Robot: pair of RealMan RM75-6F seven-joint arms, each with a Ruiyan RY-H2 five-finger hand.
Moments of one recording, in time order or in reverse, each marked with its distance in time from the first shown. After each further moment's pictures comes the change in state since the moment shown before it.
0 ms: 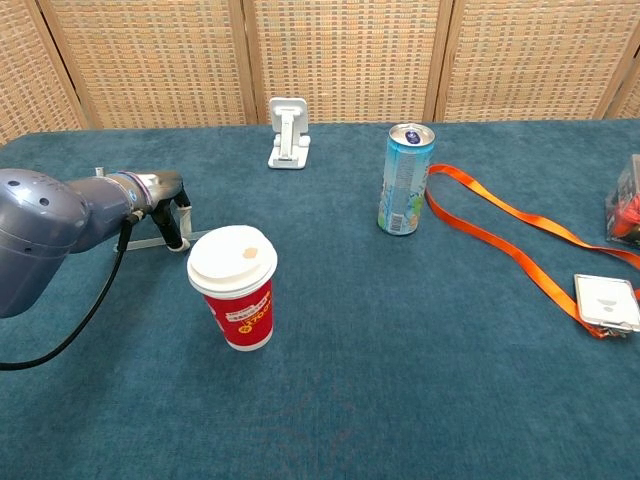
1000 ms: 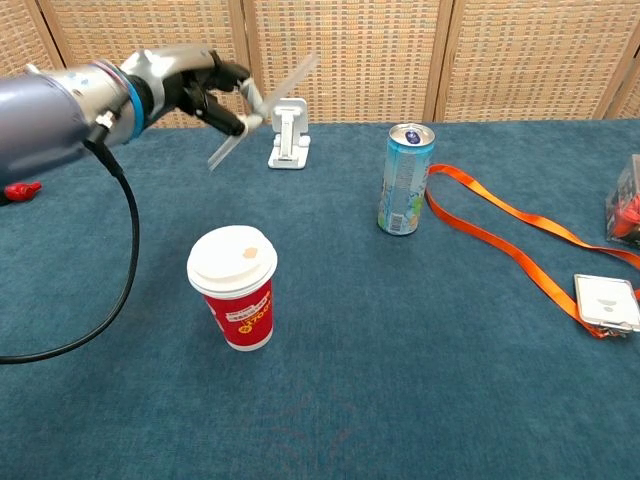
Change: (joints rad) left arm 0.192 0.256 -0.140 -0.658 0.499 0.107 -0.618; right arm -0.005 0.008 -0.001 -0.010 -0.010 0.017 0.002
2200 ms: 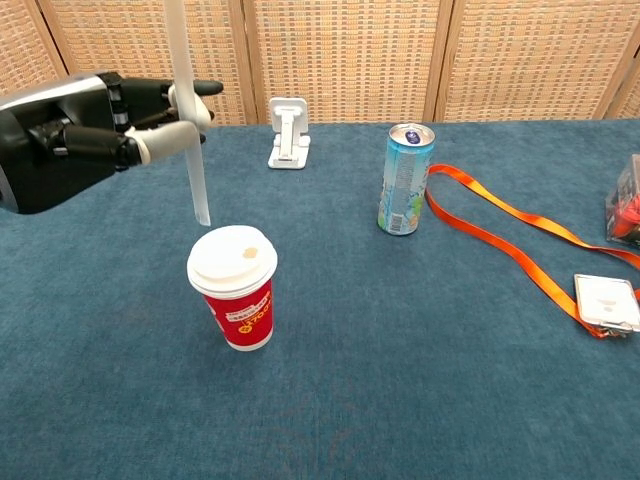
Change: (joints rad) left arm 0.338 0.177 0.283 -0.134 0.799 0.017 -1.025; right arm -0.010 0.010 -0.011 -0.028 -0.033 0.026 -0.013
